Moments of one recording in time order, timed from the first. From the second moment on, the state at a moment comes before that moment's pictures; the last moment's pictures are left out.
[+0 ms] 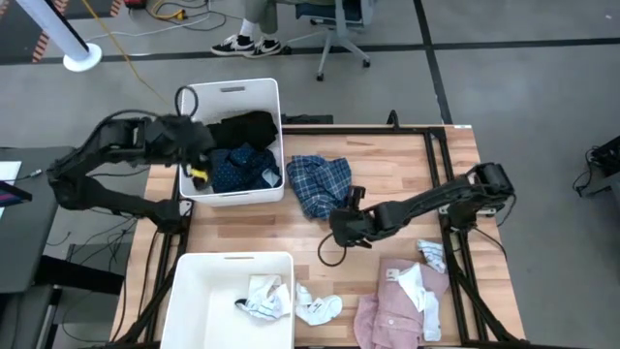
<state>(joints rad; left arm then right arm) 0.18 1.05 1.59 -1.37 -0.35 -0.08 0.22 1.70 1.06 -0.47 0.67 0.11</state>
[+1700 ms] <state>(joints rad) -0.33 1.06 1.34 -1.21 -0.53 -0.32 0.30 1.66 1.06 -0.13 0.86 0.27</state>
